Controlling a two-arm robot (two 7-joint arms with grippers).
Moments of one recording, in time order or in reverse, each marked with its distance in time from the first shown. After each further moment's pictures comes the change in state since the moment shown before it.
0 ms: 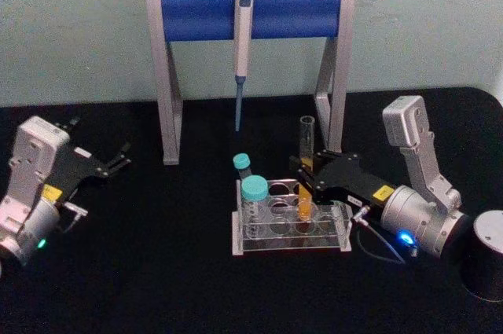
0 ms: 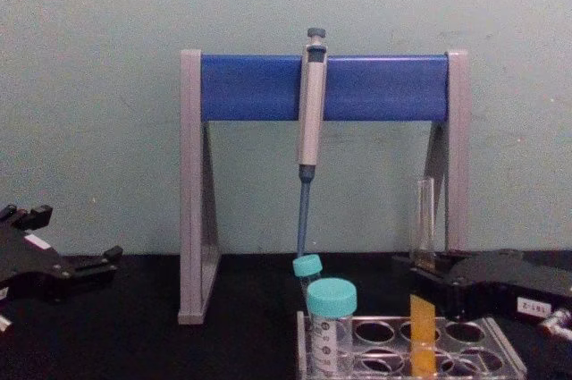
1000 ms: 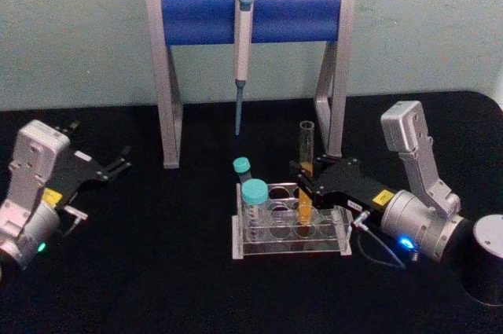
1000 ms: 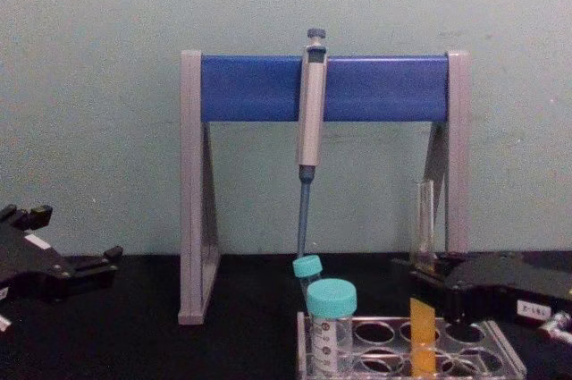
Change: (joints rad) left arm 0.000 0.000 0.000 0.000 0.000 0.000 0.000; right arm 0.000 0.000 -0.002 0.003 -0.014 0.001 0.003
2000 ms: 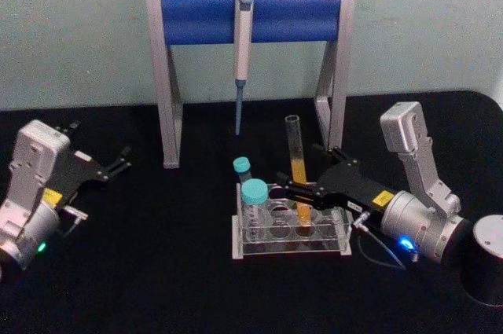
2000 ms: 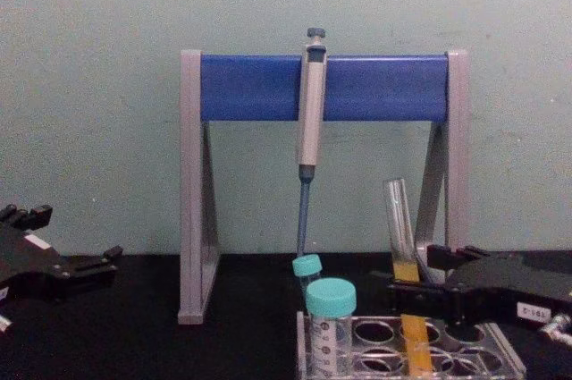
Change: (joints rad) left arm 0.000 0.000 0.000 0.000 0.000 0.000 0.000; right arm 0.000 0.000 0.000 0.000 0.001 0.002 0.001
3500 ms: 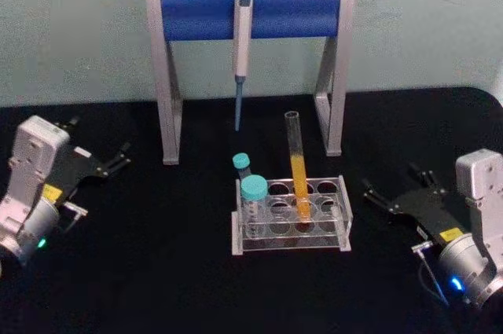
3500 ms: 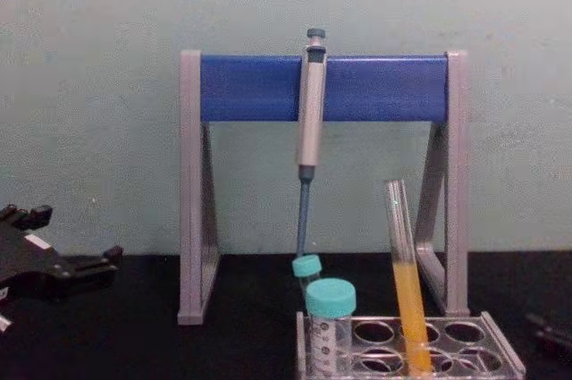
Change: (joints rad) left arm 0.000 0.000 0.000 0.000 0.000 0.000 0.000; right arm -0.246 -0.055 0.209 -0.034 -0.132 -0.145 -0.279
